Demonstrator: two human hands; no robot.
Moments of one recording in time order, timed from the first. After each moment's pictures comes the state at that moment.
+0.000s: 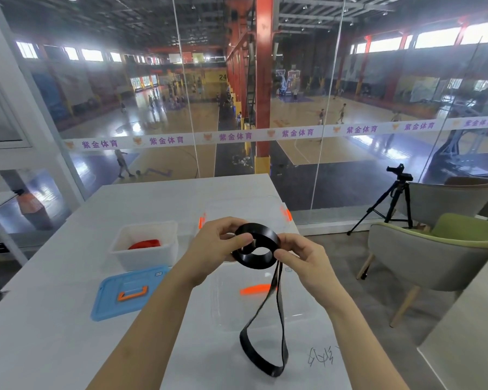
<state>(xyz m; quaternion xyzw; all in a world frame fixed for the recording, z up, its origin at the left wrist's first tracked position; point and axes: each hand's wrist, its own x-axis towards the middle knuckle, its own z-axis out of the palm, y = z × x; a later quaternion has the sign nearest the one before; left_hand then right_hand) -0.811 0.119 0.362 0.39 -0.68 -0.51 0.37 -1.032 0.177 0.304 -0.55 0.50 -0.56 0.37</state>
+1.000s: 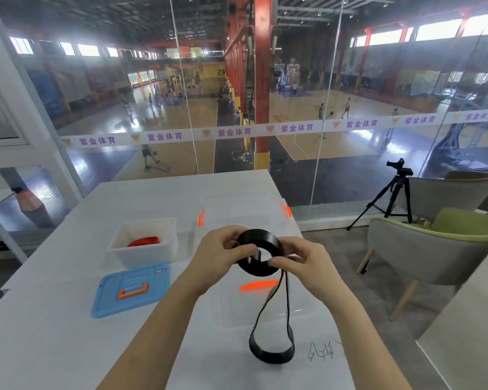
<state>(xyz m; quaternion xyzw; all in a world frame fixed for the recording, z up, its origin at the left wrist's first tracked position) -0.815 0.124 0.340 0.40 -0.70 -0.47 0.36 -1.034 0.184 0.306 -0.59 0.54 -0.50 0.33</state>
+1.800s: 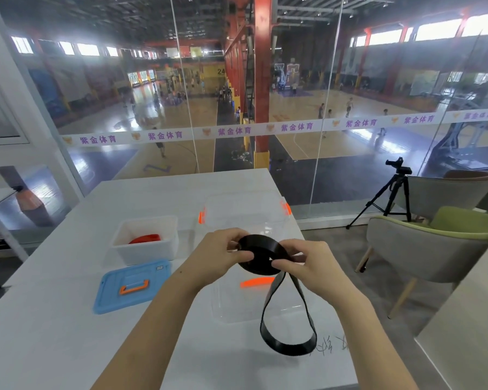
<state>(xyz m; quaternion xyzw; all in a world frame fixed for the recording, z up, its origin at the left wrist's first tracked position) -0.807 0.127 0.342 0.42 -0.79 -0.37 0.26 -1.038 0.198 0.310 -0.64 0.58 -0.43 0.27</state>
